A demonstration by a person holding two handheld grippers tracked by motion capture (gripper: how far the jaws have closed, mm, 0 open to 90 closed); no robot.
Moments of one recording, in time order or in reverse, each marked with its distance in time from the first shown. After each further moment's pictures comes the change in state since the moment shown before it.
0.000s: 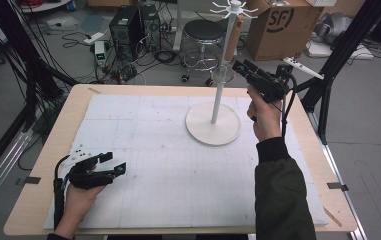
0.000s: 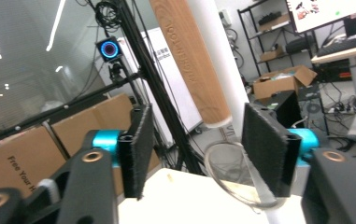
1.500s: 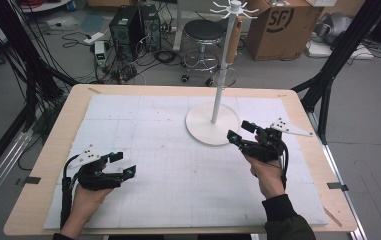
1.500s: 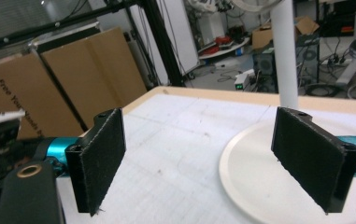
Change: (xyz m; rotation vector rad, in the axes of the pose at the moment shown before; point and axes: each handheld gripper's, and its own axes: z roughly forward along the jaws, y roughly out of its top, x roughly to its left) left arm -0.024 0.008 0.010 -0.031 -0.119 0.035; right arm 0.011 -0.118 -0.076 0.227 -0.010 -0.095
